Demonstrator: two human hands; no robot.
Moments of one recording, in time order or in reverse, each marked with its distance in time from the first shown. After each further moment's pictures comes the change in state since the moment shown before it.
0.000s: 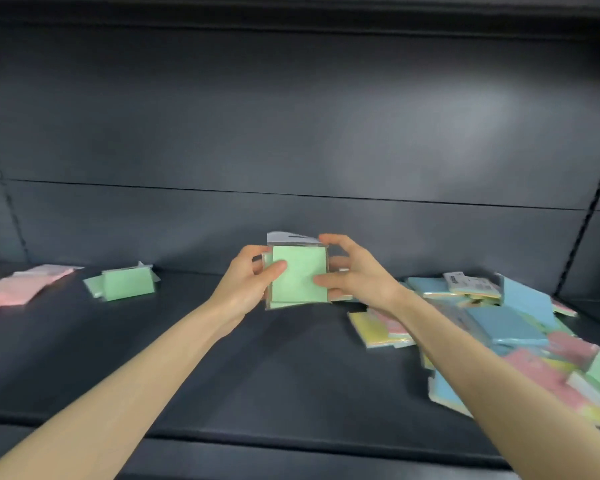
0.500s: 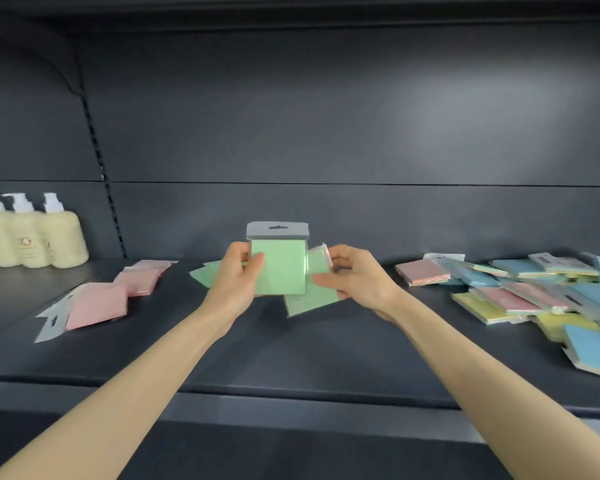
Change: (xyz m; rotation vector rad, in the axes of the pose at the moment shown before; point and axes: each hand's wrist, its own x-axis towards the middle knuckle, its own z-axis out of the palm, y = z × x) left_hand -0.037 -0.024 -0.204 0.144 0.175 0.026; right_hand 0.033 -0.031 0.196 0.001 0.060 -0.012
